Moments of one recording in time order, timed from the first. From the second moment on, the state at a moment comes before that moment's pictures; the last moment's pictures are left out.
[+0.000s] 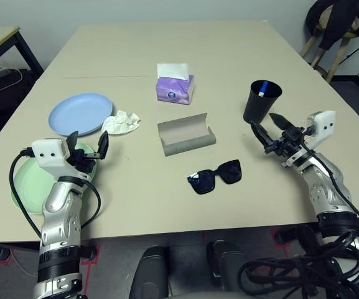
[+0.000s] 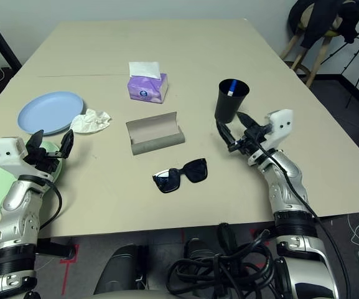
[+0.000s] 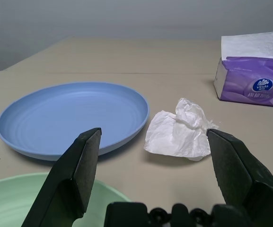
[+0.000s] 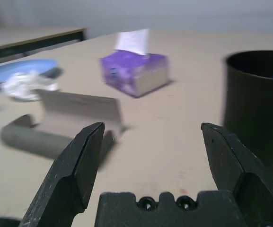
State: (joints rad) left arm -0.13 0.35 0.37 0.13 -0.31 -0.06 -0.35; right arm -0.39 -0.37 -0.15 0.37 0.40 -0.07 0.89
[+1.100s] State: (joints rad) left arm -0.16 0.56 0.39 0.02 -0.37 0.31 -0.38; right arm -0.52 -0.45 0.11 0.52 0.38 -0.40 1.61
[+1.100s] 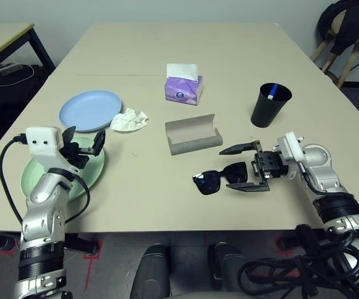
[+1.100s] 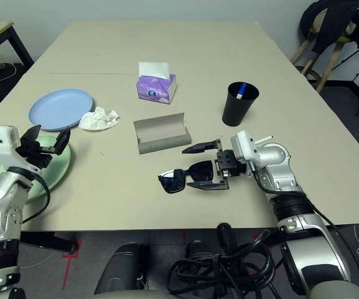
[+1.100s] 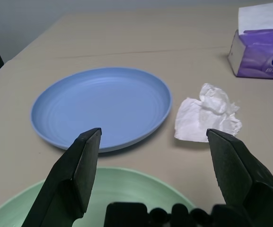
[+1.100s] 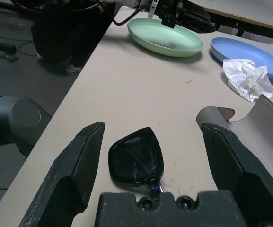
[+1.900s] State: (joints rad) left arm -0.22 0.89 0.57 0.26 -0.43 0.89 -0.39; right arm -0.49 -0.43 0.11 0.41 0.38 -0.32 1.51
